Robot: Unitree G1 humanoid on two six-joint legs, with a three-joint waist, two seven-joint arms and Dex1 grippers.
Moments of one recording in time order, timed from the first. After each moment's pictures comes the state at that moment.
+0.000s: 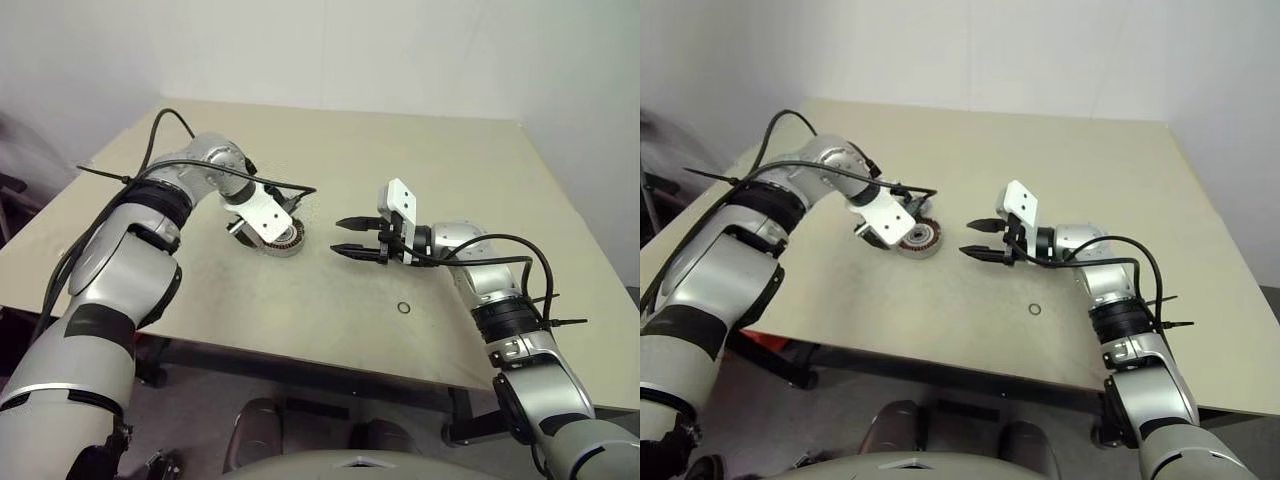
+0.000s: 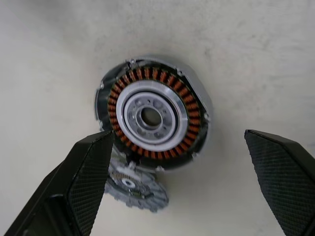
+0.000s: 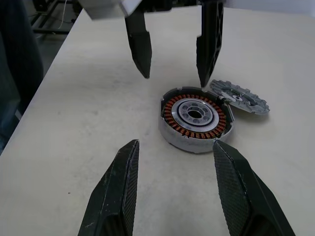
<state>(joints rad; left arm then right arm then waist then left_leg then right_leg) -1.29 0.47 -0.61 1.09 0.55 -0.78 -1.31 -0.60 -0.42 0.16 0.34 0.23 0.10 1.17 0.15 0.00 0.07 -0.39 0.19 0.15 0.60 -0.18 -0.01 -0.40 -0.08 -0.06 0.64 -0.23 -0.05</state>
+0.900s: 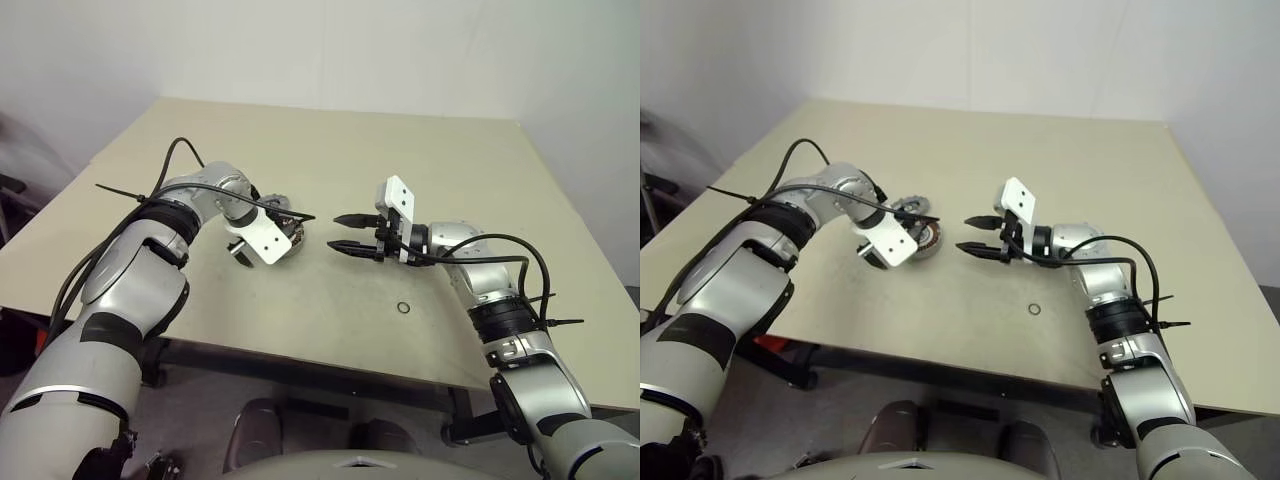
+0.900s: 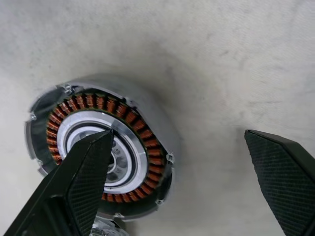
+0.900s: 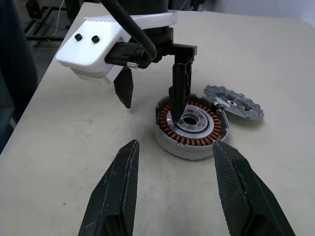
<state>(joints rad) -1.23 0.45 -0.66 1.13 0.61 -0.78 -1.25 -0.60 -0.40 0.16 0.33 0.24 0.11 1.13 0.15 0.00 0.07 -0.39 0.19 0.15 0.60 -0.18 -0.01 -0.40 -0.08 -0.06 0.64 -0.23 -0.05</state>
